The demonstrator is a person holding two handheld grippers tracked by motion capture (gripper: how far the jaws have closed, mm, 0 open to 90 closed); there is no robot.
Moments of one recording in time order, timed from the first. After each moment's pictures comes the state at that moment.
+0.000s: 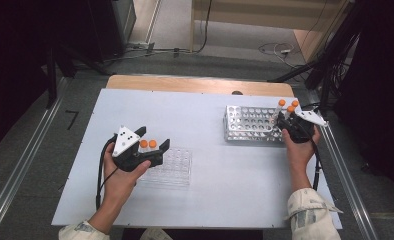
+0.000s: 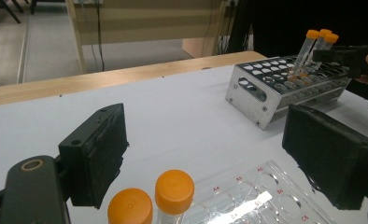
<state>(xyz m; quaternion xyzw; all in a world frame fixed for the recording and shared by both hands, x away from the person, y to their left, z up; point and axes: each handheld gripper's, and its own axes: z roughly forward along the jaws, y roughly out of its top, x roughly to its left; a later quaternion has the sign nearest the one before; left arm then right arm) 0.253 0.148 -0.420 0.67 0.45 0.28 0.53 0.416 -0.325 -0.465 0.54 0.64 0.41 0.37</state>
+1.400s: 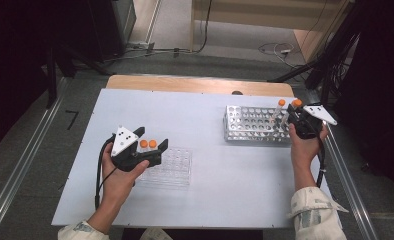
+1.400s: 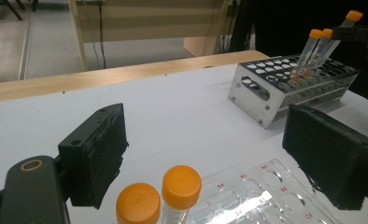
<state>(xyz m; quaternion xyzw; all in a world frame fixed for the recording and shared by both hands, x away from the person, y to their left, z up) 0.254 0.151 -0.422 0.66 0.46 0.27 0.53 0.407 -0.329 -0.432 0.53 0.61 0.43 0.41</state>
